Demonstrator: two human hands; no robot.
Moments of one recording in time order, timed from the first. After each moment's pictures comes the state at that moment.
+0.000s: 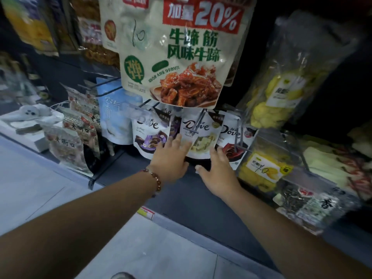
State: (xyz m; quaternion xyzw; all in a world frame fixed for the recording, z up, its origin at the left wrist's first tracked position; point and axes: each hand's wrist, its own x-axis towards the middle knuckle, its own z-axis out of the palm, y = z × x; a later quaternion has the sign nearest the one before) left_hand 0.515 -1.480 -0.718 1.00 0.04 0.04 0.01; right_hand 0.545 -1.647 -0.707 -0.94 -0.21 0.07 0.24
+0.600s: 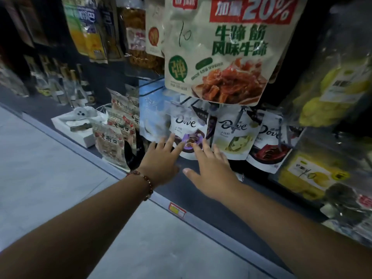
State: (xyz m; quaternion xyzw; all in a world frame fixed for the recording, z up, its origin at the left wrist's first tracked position) left_hand 0.434 -1.395 -0.726 0.99 0.11 0.03 -0.09; right_hand 0.480 -1.564 -0.684 -0.91 -0.39 0.06 0.11
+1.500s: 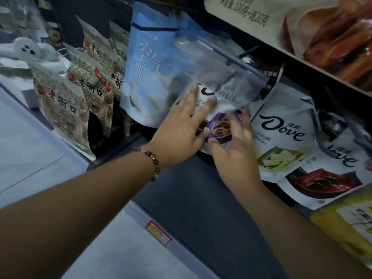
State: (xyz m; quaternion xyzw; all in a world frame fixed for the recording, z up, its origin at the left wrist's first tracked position) left_hand 0.582 -1.328 -0.815 0.93 0.02 0.31 0.21; right_hand 0.615 -1.483 -0.777 -0.89 -0.31 -0.11 0.30
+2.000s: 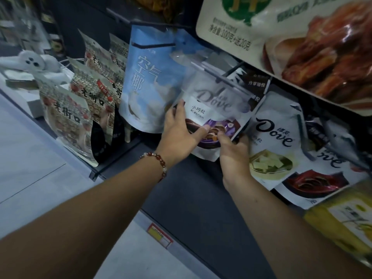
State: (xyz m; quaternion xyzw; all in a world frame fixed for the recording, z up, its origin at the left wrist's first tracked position) left_hand 0.599 -1.335 -0.818 0.78 0.19 0.26 0.54; right_hand 0.627 -1.465 -0.780 -0.77 -0.05 0.02 0.64
